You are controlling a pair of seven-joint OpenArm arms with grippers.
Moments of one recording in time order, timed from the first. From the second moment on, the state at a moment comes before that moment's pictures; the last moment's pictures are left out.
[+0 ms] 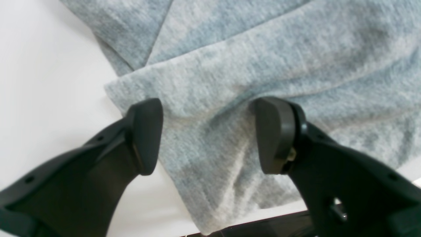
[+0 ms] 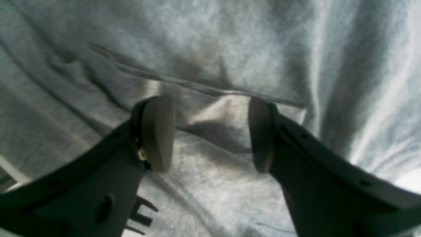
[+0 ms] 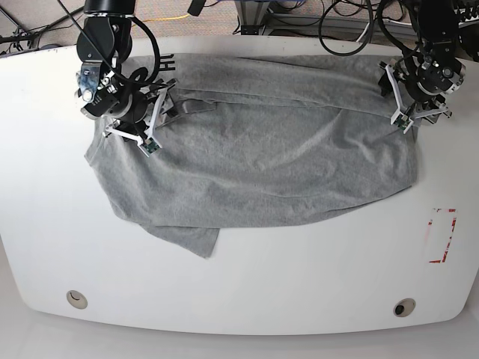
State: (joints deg) left arm 19.9 -18.6 -21.2 104.8 -4.2 -42.9 53.8; right arm -9.6 10.0 9.9 103.8 18.2 41.0 -69.0
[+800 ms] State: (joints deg) left arm 19.9 -18.6 -21.2 104.8 -4.2 -42.9 53.8; right arm -9.6 9.2 10.0 100.3 17.2 41.0 -65.0
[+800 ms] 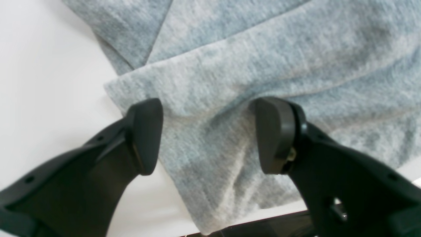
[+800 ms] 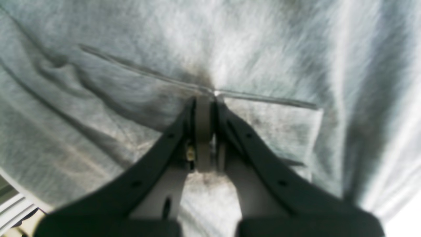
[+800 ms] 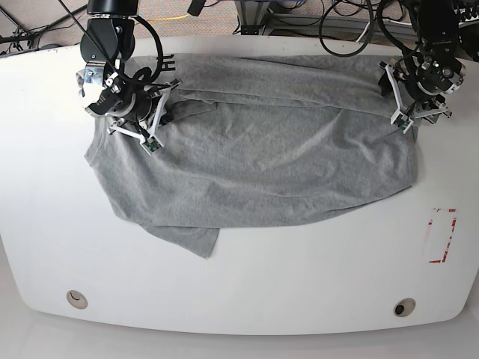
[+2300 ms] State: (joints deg) left arm 20.3 -18.6 -21.2 104.7 -4.1 -42.9 53.7; right arm 3.1 6.8 9.9 99.1 17.1 41.0 -67.4
